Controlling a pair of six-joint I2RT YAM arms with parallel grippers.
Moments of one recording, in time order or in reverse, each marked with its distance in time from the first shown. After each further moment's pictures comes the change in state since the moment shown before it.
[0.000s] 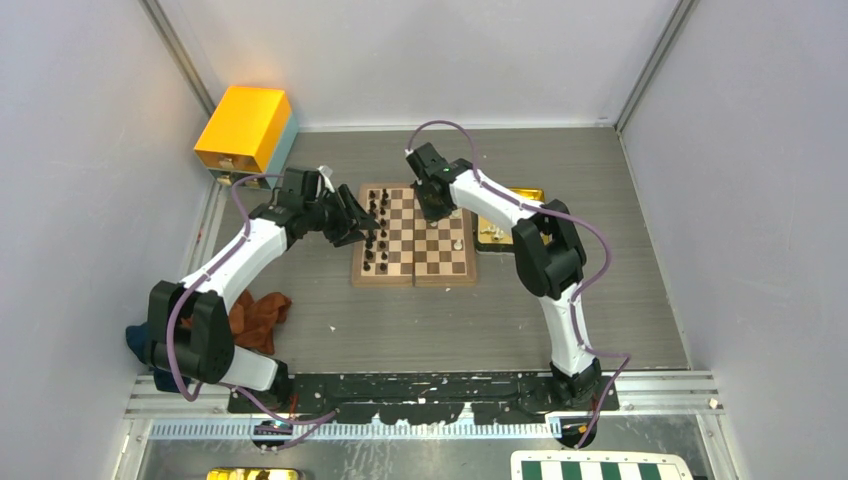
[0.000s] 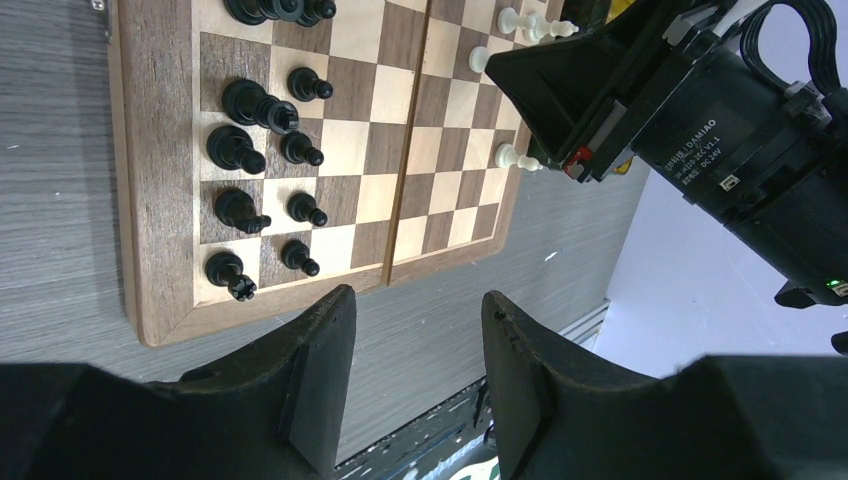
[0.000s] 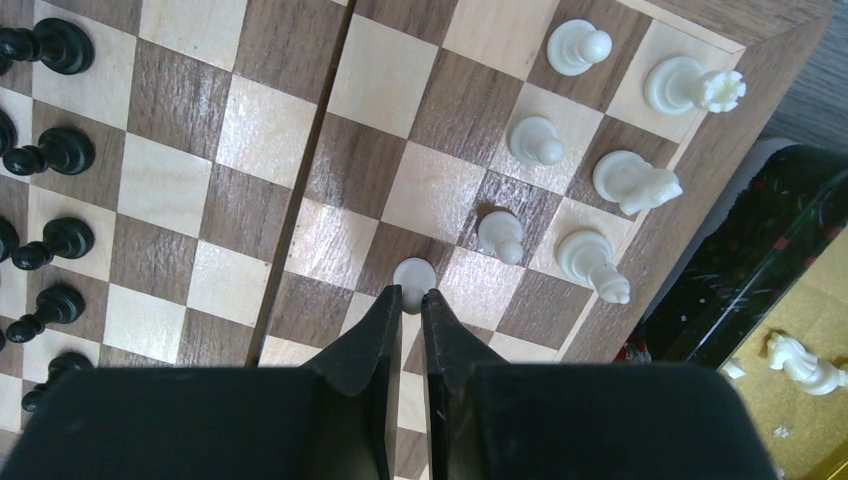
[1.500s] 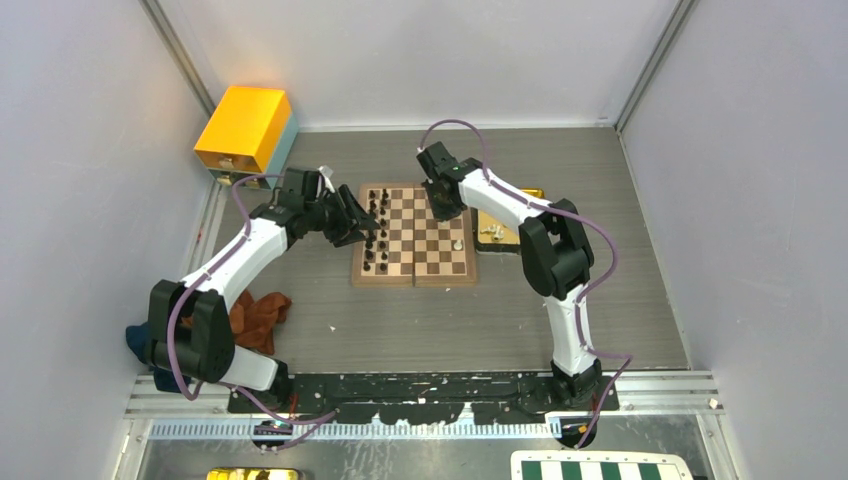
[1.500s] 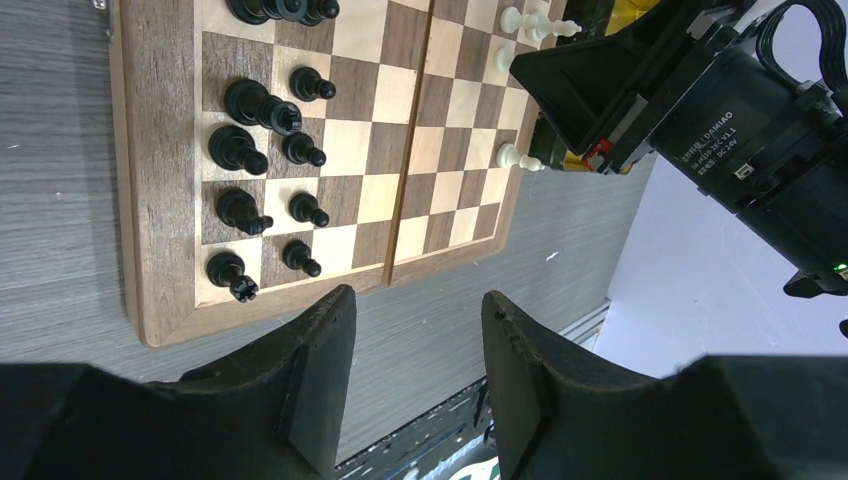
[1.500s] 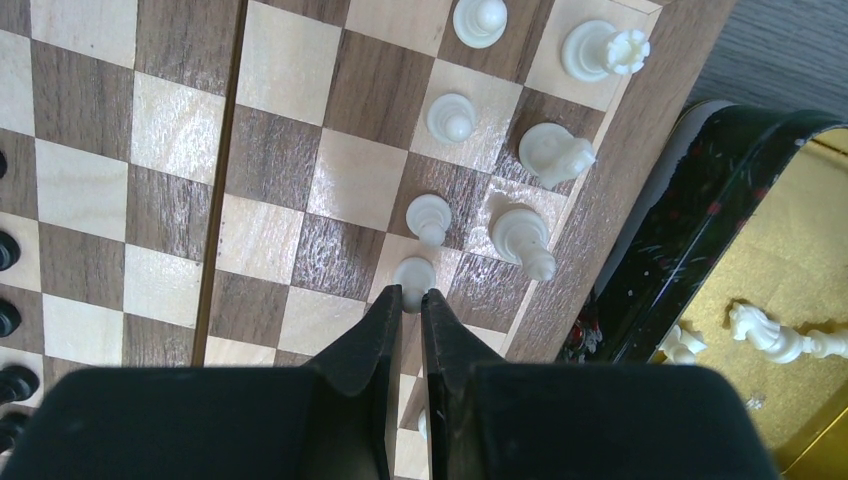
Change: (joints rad) left arm 0.000 0.005 0.000 0.000 0.001 0.001; right arm -0.039 -0.034 -0.055 0.004 0.024 0.016
